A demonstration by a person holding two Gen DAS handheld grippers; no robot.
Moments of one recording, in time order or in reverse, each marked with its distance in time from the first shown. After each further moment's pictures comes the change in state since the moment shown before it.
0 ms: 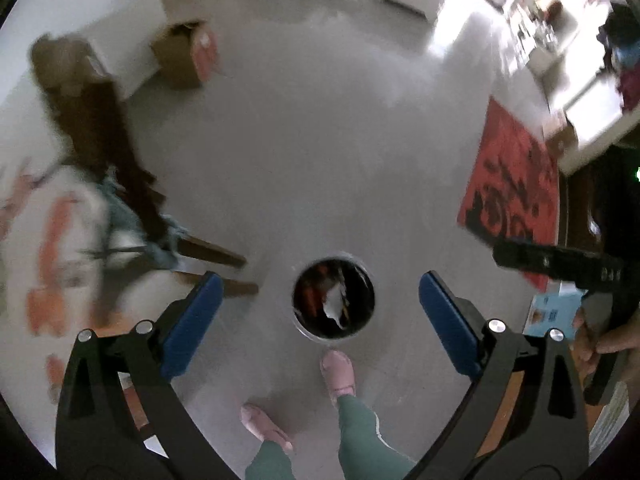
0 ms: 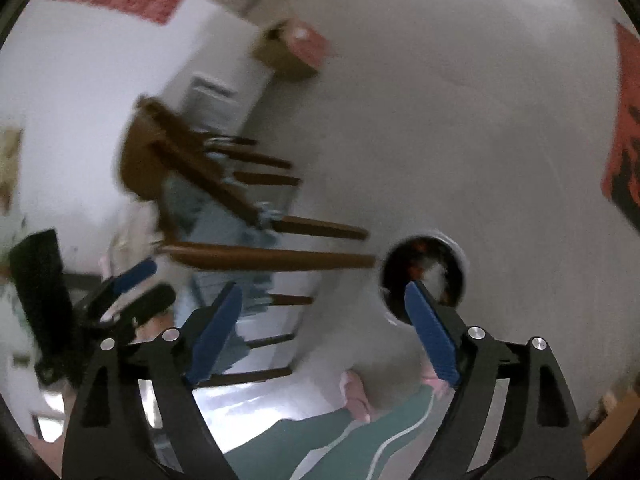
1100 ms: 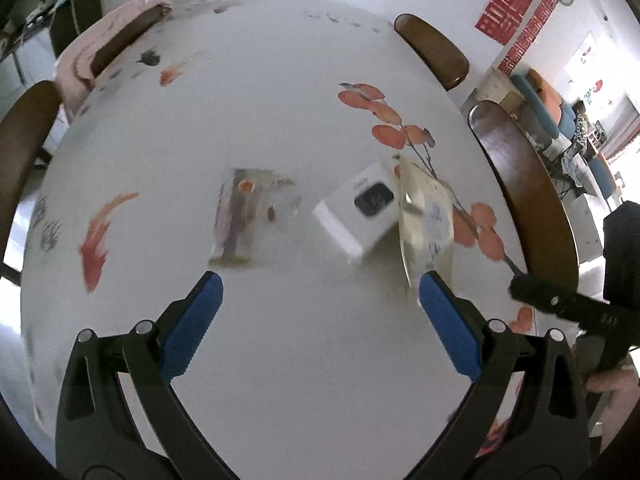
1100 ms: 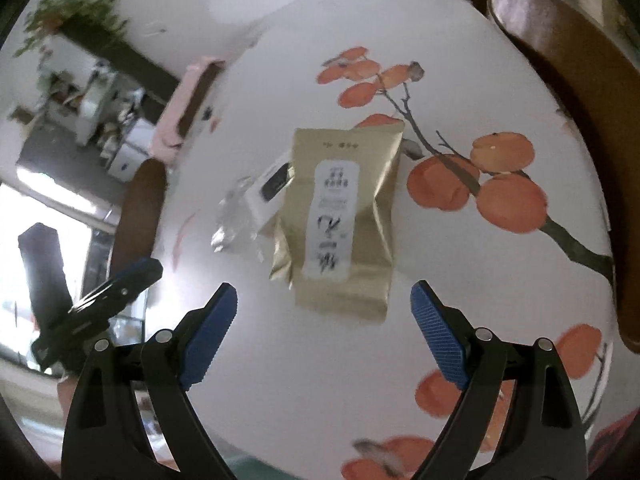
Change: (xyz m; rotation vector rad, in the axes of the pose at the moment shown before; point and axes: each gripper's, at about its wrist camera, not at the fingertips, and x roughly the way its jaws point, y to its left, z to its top) left arm -0.178 0.480 -0.184 -0.870 -0.272 0.247; right arm 0.300 0.508 -0.007 -0.670 0.349 0.061
